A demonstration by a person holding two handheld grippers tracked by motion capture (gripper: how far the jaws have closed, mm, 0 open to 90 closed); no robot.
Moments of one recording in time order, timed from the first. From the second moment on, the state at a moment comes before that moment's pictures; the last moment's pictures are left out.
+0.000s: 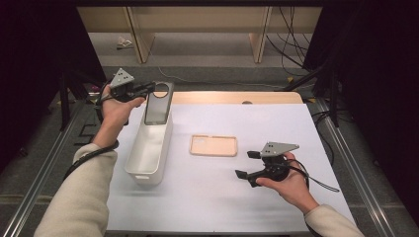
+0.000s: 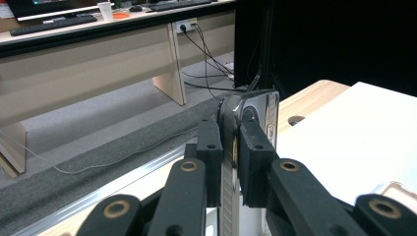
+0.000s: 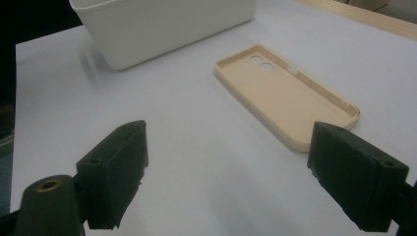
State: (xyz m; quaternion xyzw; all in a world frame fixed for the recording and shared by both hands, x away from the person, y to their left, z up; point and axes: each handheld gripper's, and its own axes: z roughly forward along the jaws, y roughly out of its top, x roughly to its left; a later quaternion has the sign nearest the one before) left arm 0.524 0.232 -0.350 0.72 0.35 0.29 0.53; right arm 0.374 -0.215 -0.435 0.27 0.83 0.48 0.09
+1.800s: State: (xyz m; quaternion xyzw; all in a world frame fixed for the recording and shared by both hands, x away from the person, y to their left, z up) left arm 0.540 0.241 -0.388 0.72 0.39 0.27 0.51; right arm 0.375 -0.217 -0.433 0.27 0.83 0.48 0.09
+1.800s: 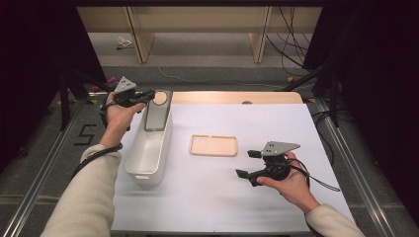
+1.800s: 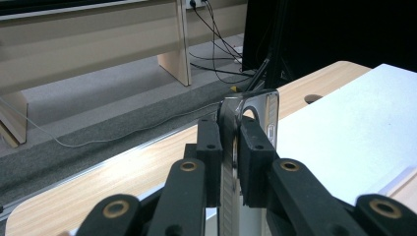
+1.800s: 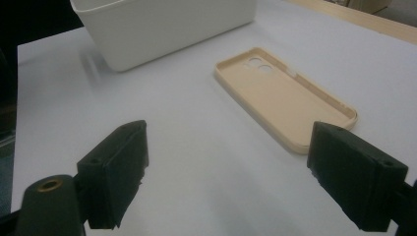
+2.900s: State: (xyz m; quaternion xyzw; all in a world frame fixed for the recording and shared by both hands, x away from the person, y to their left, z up) left arm 0.549 0.247 -0.400 0.72 0.42 0.26 0.48; right arm 0.375 -0.218 -0.432 0.27 0.83 0.48 0.09
